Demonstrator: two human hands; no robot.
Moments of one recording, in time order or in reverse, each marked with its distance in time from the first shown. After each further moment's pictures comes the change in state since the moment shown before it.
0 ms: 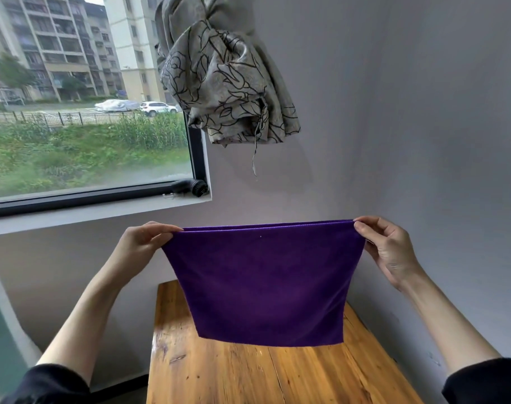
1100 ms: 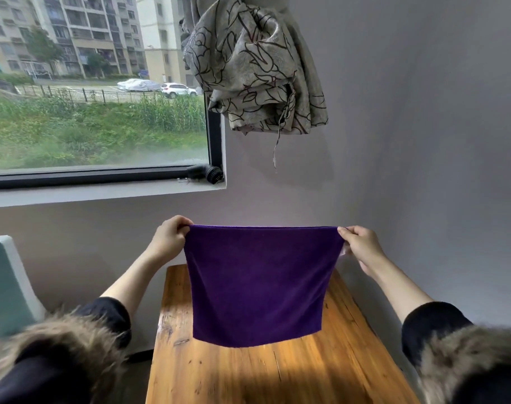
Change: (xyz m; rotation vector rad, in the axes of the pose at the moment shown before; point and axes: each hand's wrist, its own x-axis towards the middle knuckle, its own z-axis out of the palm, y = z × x) left_hand 0.038 -0.068 0.035 0.265 0.083 -0.301; right_hand 0.069 0.075 0.027 -0.505 0.038 0.219
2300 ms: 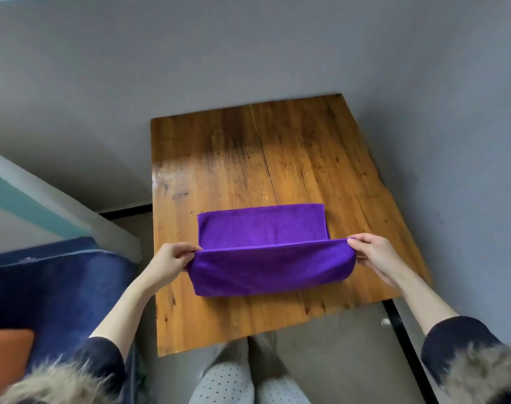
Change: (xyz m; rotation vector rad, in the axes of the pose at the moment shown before) left_hand -0.230 -0.157 0.101 -0.101 -0.591 -0.487; right_hand -0.157 0.245 -0.027 -0.095 -0.267 0.624
